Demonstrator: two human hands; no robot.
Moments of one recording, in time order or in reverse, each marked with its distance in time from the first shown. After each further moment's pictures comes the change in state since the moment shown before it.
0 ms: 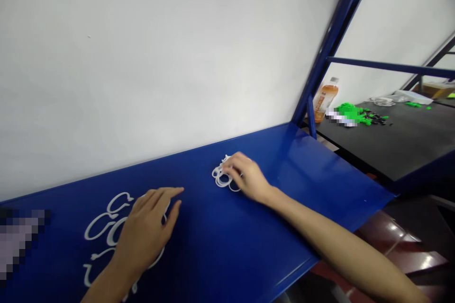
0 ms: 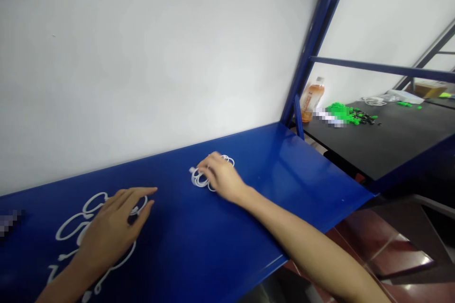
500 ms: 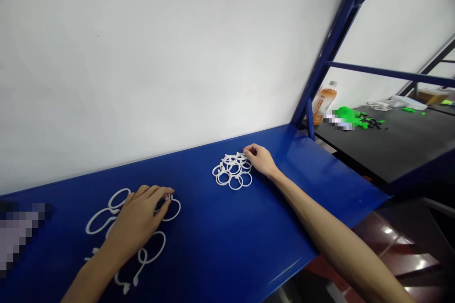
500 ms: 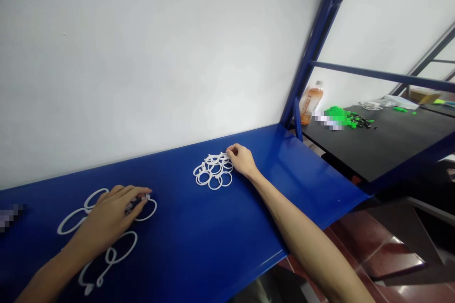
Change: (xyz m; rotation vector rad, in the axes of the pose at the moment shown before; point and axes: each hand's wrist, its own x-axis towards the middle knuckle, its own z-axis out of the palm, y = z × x) left_hand -0.002 -0.044 0.007 -0.008 -0.277 -0.162; right_hand 0.012 0.074 -0.021 -0.132 0.138 0.580
